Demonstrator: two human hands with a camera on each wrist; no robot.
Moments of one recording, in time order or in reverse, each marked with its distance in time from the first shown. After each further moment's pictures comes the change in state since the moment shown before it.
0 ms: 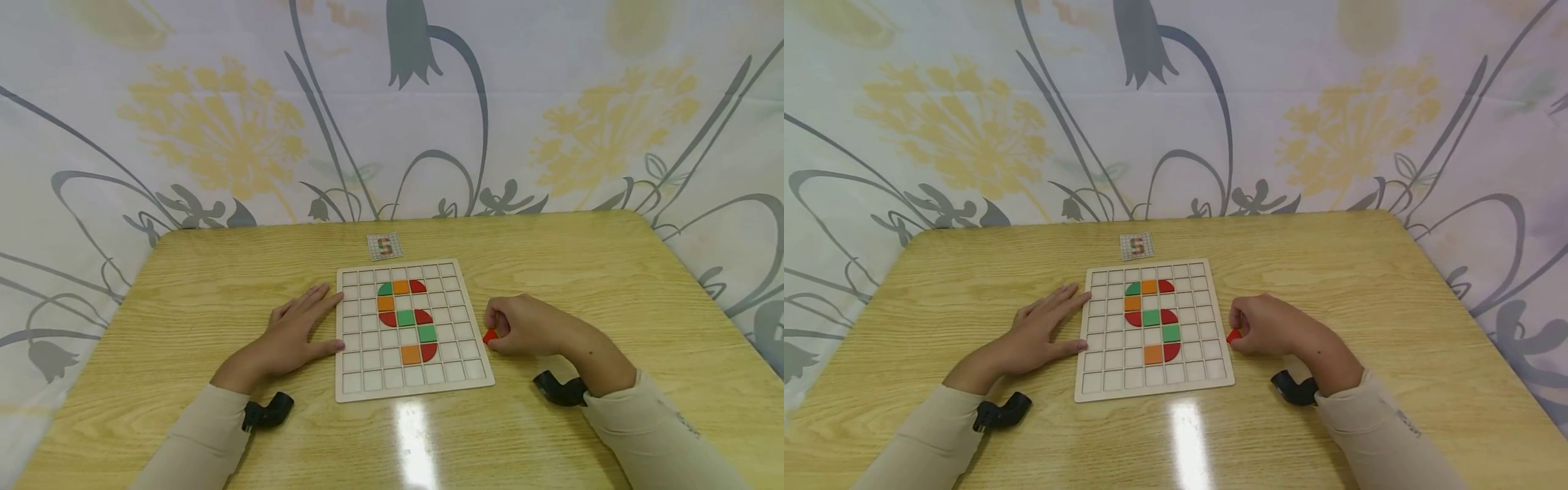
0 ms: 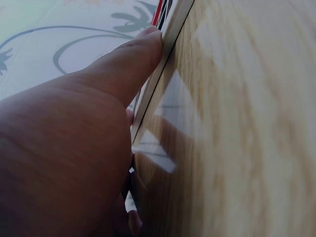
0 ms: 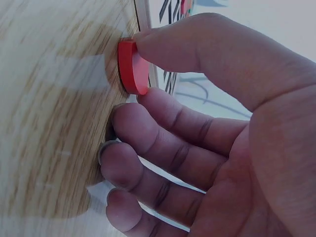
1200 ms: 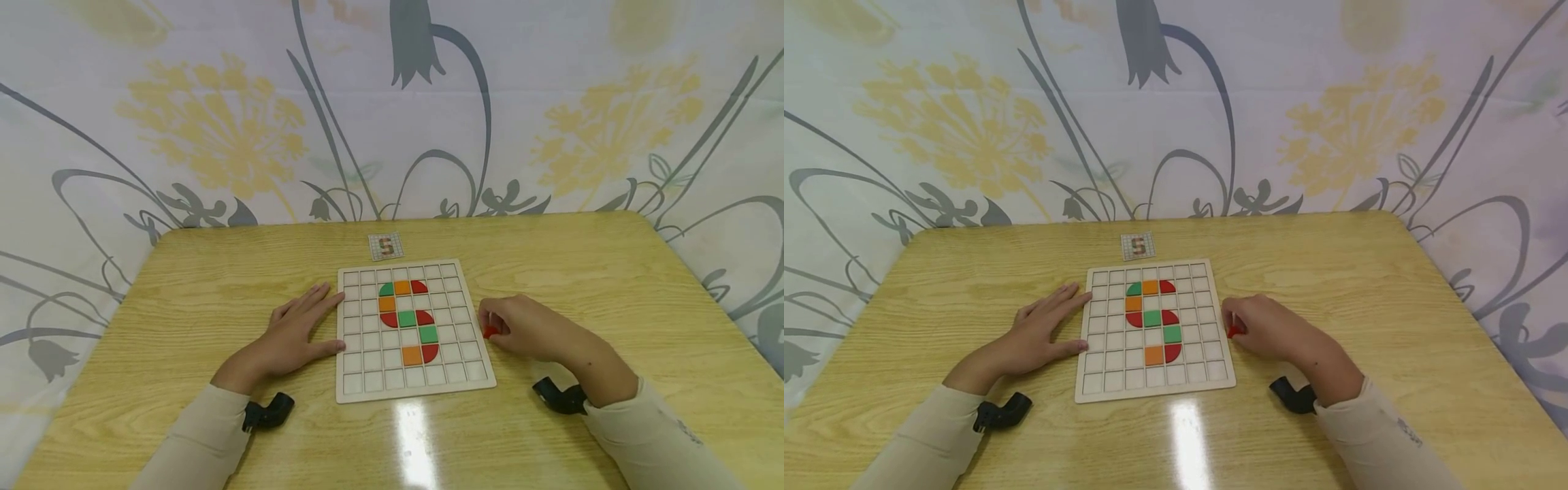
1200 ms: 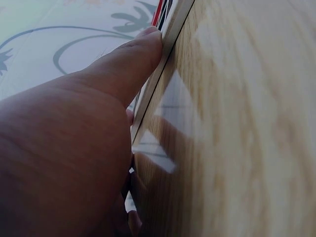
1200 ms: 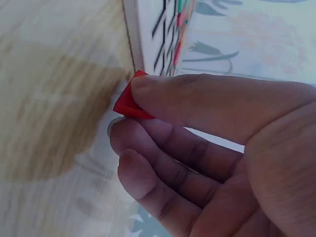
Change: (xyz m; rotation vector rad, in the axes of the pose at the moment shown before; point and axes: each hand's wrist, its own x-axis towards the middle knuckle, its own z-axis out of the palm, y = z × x) left_hand -0.001 -0.001 -0.001 -0.018 -0.001 0.013; right_hand 0.002 -0.009 0.004 -0.099 0.074 -0.054
